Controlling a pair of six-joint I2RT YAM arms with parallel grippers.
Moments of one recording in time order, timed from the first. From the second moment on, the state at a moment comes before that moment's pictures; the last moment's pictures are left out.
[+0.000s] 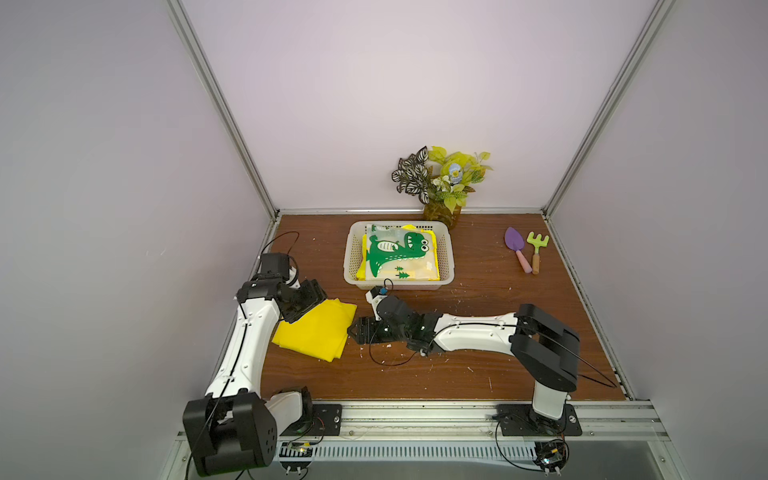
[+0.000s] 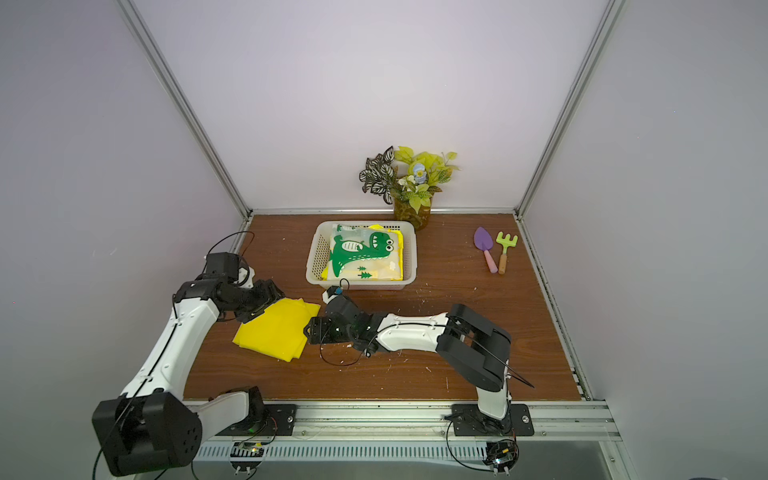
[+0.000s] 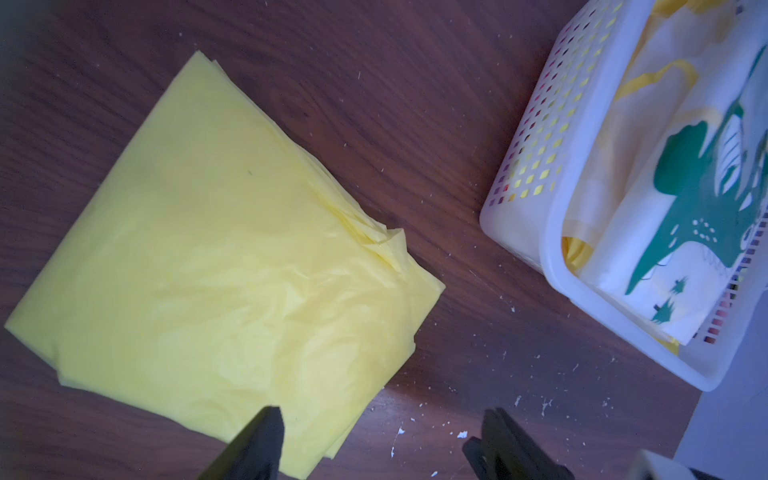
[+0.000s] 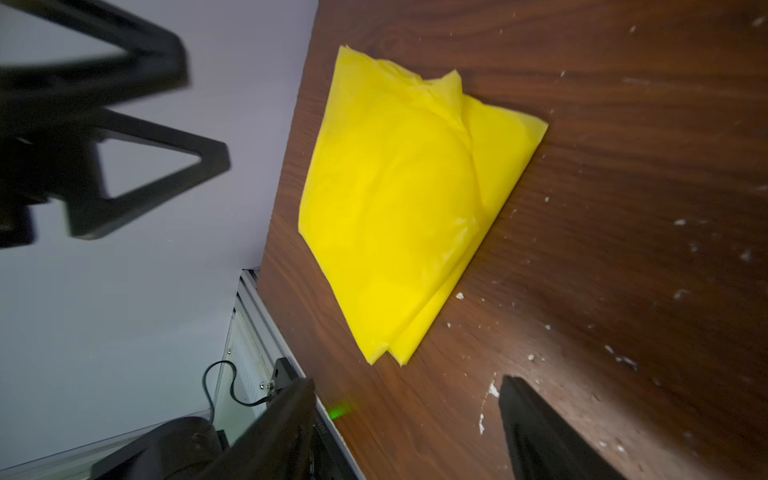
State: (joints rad) left arm 0.15 1.13 0.96 -0.94 0.31 -0.44; right arm 1.15 1.89 1.14 0.12 -0.09 0.99
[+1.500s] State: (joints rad) left arm 0.17 0.76 0.80 -0.96 0.36 -0.63; right arm 1.12 1.87 1.04 -0.10 -0.08 0.88
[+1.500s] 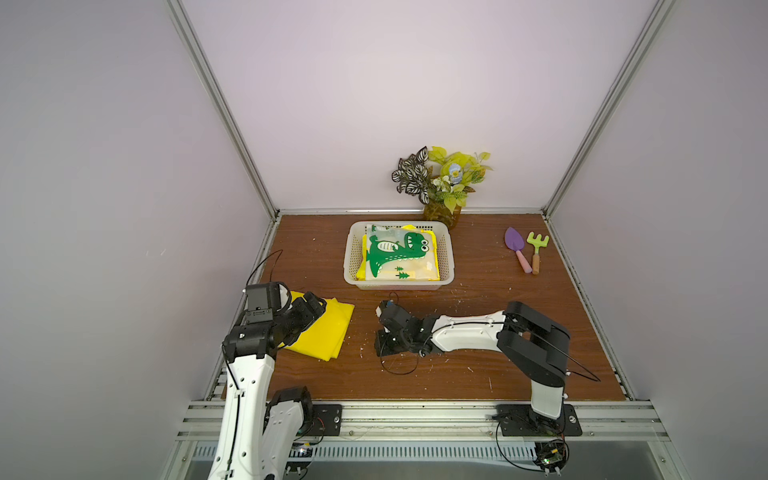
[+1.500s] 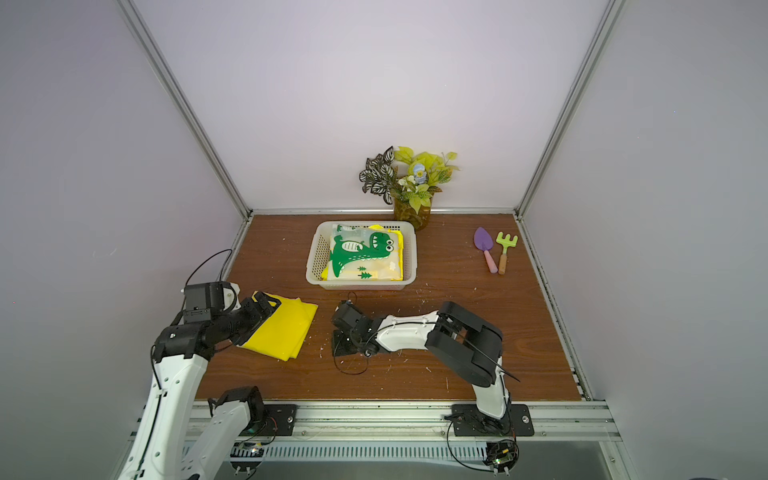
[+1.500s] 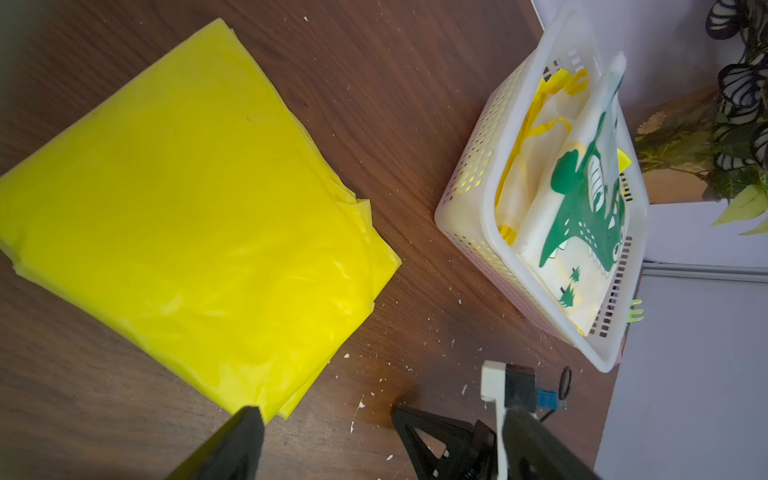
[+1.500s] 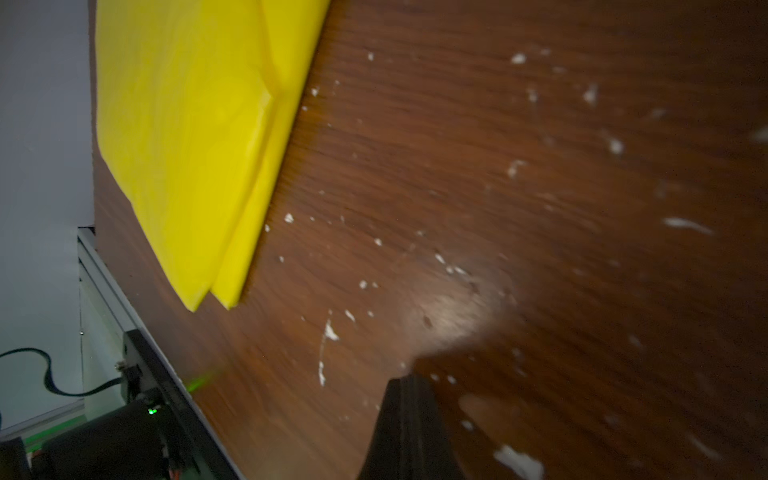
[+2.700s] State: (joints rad) left arm 0.13 0.89 0.99 -0.96 0.19 -0.64; right arm 1.13 2.16 1.38 0.13 -0.13 1.09
